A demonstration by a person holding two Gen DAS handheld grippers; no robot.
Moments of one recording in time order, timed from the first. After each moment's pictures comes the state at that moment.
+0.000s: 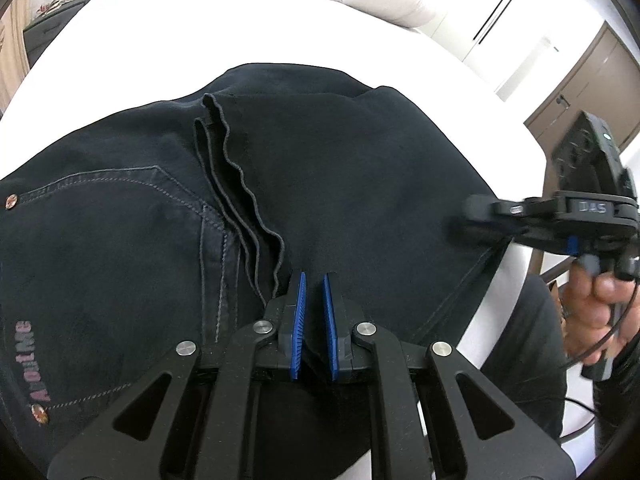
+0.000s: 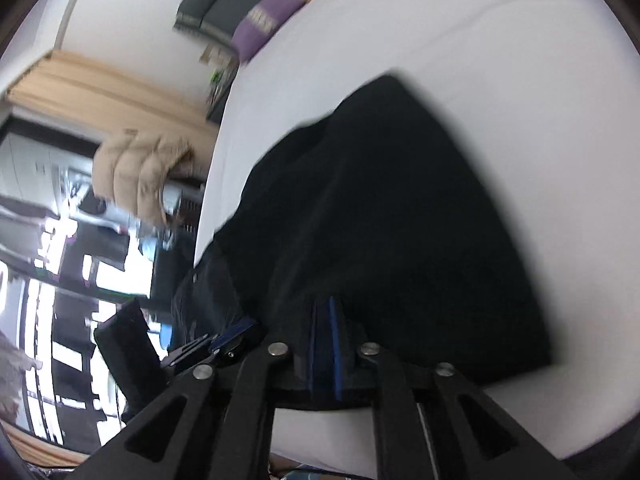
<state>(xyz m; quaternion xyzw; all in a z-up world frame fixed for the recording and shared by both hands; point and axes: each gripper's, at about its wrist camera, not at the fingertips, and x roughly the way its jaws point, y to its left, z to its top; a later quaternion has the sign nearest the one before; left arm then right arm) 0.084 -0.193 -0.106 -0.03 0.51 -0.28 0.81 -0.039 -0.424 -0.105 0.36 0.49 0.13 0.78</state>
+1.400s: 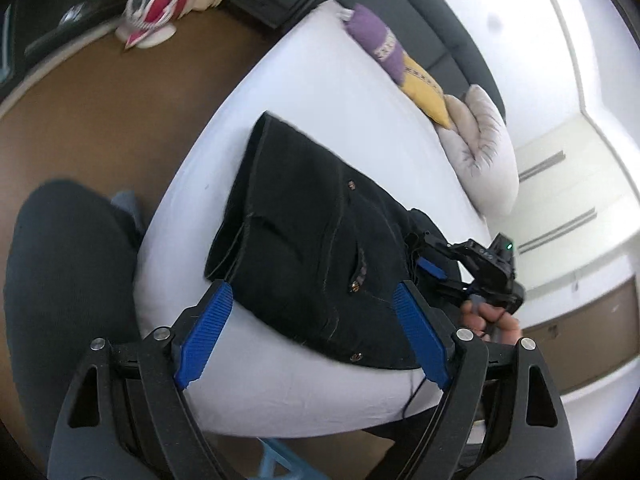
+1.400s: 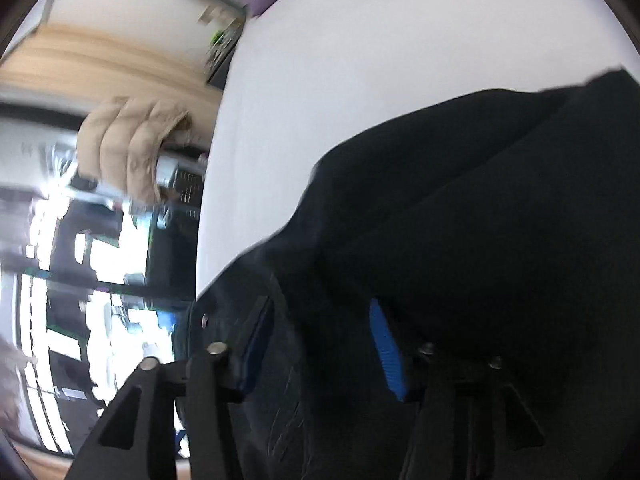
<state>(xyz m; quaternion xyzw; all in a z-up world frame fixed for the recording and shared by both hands) -0.040 0.106 -0.059 -0.37 0.44 -0.08 0.81 0.098 -0.315 -0.122 0.36 0.53 0.14 0.76</state>
